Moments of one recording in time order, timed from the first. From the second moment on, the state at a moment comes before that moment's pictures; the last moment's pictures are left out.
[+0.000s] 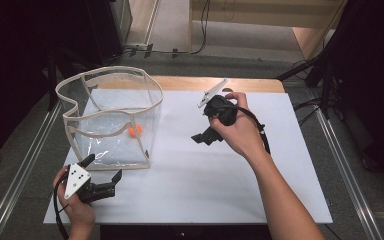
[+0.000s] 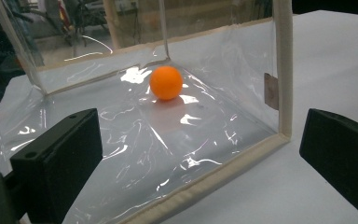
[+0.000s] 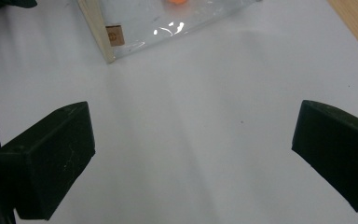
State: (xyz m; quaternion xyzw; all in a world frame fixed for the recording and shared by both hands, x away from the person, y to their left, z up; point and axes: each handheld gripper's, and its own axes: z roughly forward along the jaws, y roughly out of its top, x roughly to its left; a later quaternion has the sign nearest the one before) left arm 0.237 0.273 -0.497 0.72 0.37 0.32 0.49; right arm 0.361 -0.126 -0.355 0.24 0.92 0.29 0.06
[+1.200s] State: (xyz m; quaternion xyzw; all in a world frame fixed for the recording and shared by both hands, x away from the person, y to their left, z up) left arm 0.237 0.272 -0.497 0.72 0.37 0.33 0.49; right arm 0.329 -0.182 -0.396 0.28 0.90 0.32 0.07
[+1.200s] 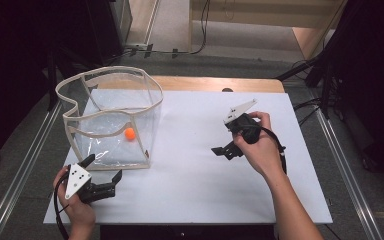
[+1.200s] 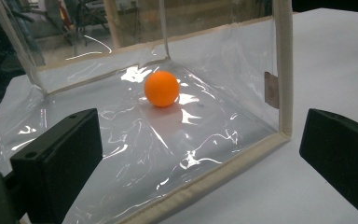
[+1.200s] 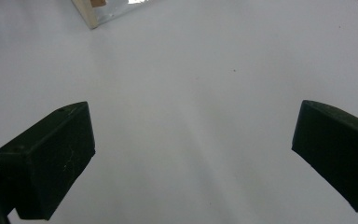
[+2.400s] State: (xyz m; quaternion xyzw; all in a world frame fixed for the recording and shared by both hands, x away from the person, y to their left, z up) left arm 0.237 0.272 -0.497 0.72 0.37 0.33 0.49; right arm 0.287 -0.238 -0.444 0.31 0.86 0.38 0.11
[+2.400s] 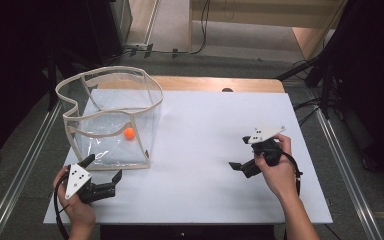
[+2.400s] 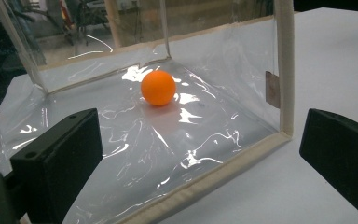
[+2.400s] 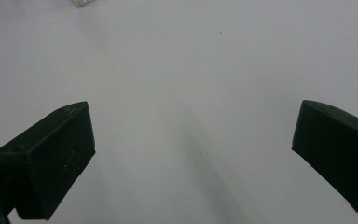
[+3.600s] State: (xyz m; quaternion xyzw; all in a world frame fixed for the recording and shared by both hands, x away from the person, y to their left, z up) left arm 0.236 0.272 -0.497 0.72 0.37 0.33 0.49; right arm 0.248 -0.299 -0.493 0.34 0.81 0.47 0.14
